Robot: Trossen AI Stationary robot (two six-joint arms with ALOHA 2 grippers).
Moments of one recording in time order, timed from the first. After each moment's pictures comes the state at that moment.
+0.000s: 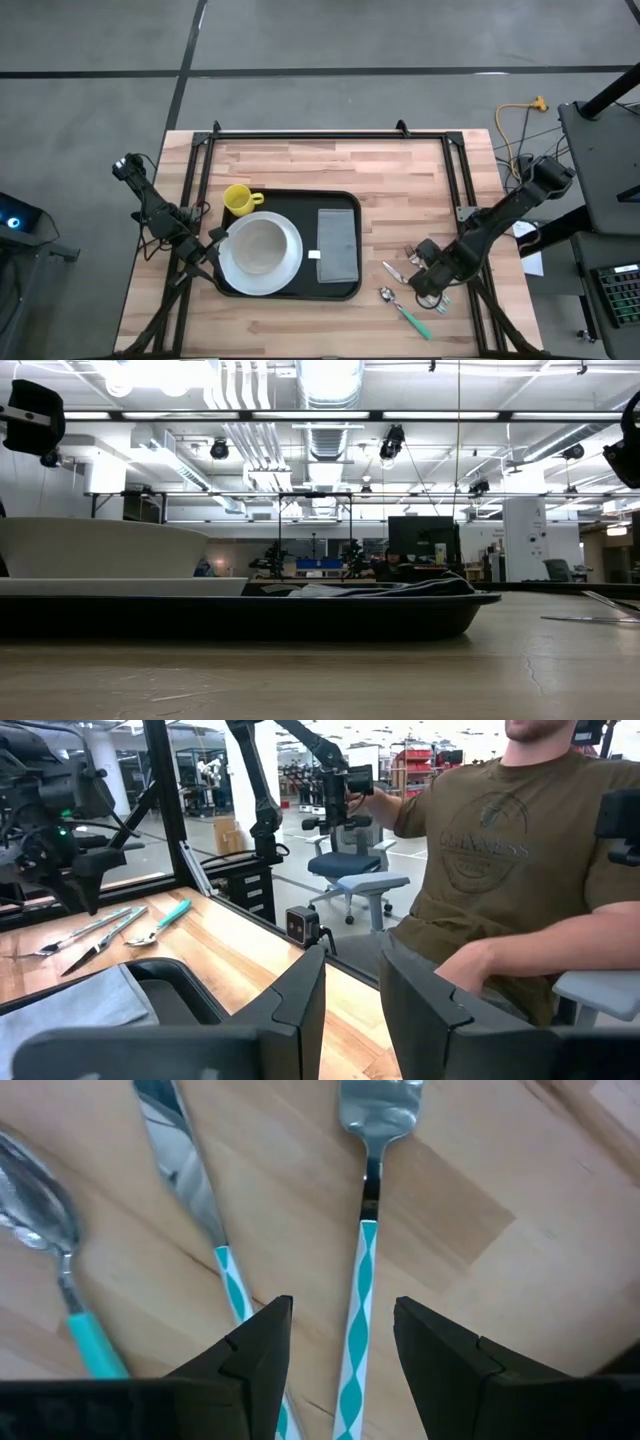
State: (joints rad) left arm -0.81 0.09 0.01 0.03 -0.07 0.02; right arm 0.72 1.33 0.71 -0.83 -0.03 1.72
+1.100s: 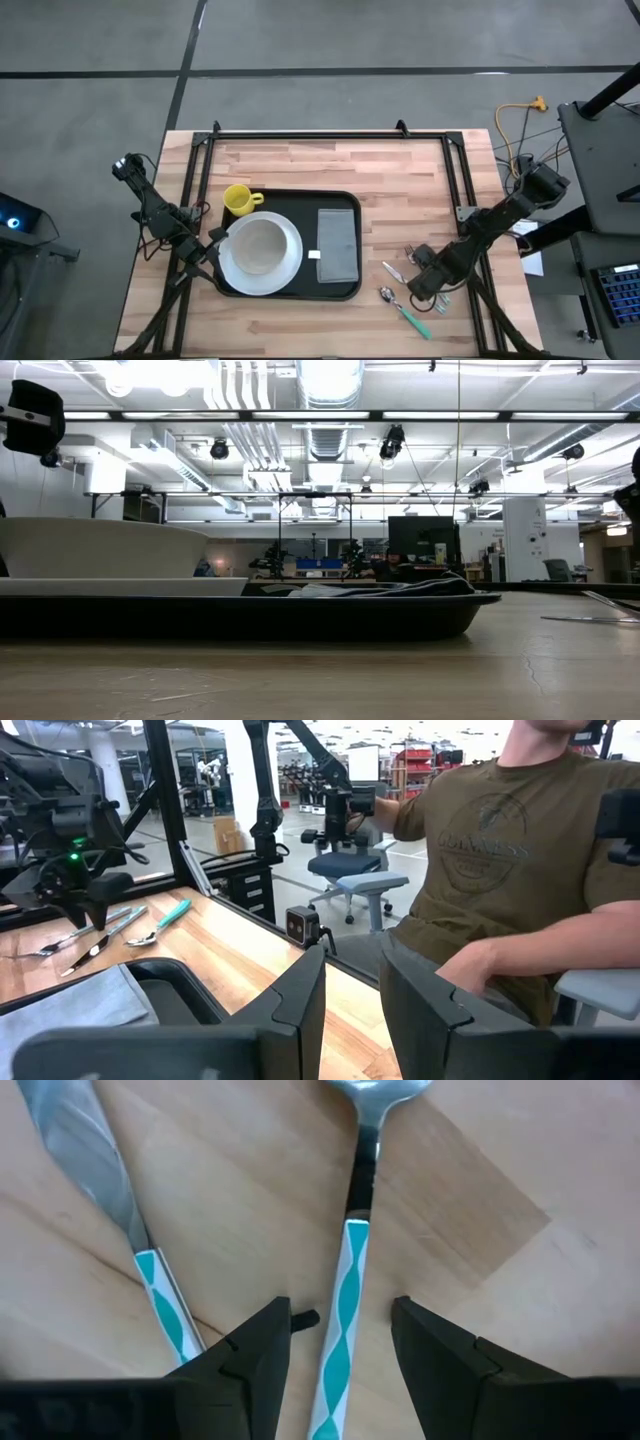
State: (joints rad) left arm -0.81 0.09 0.01 0.03 -0.07 0.02; right arm 0.72 1.48 0.64 -0.72 -0.11 1.66
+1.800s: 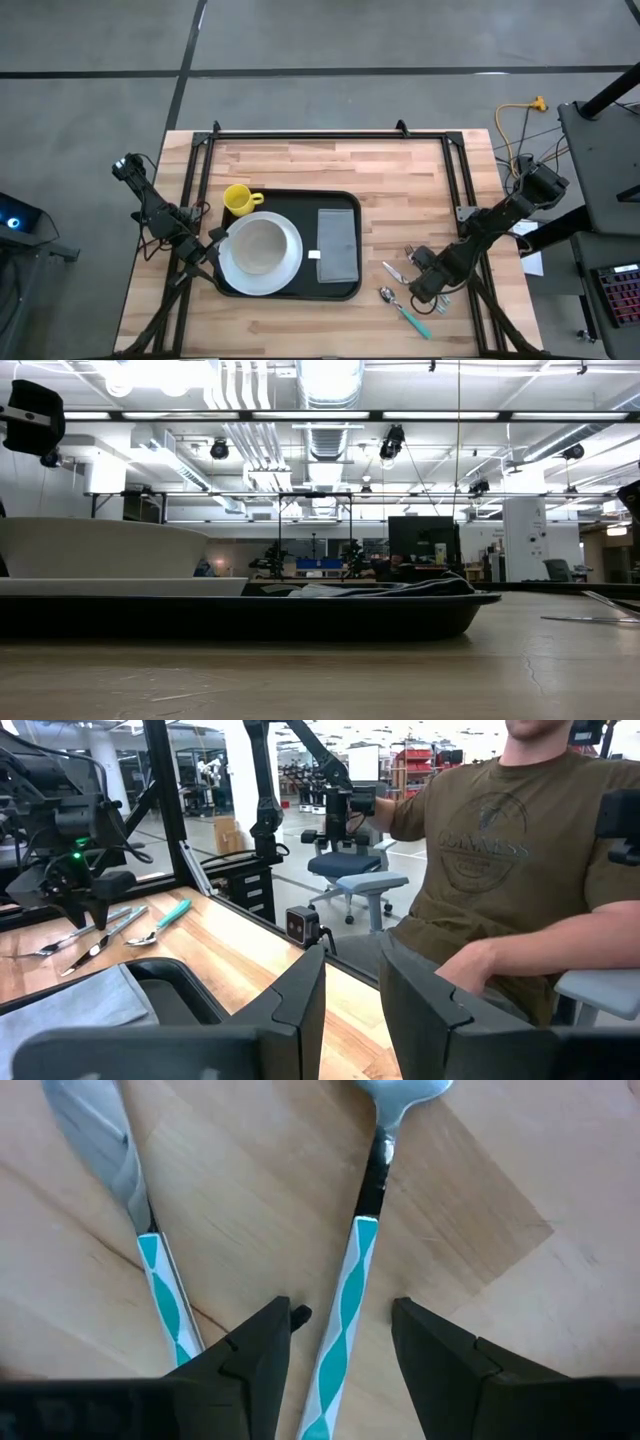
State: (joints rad) left arm -0.81 0.09 0.01 0.03 -0.07 0.02; right arm 0.72 1.48 0.65 -0.72 -0.08 1.59
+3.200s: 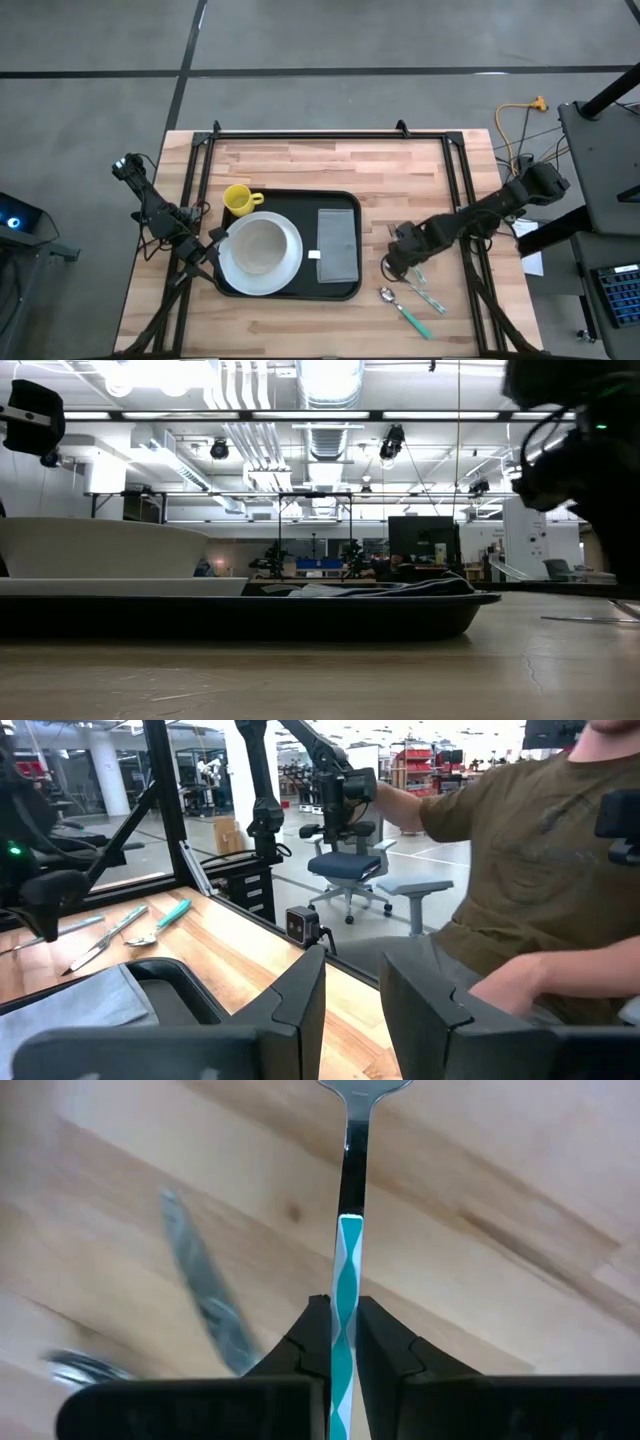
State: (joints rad) left arm -0.81 0.09 0.01 0.03 -0.07 0.02; right arm 0.36 1.43 0.74 -0.78 -0.07 1.48
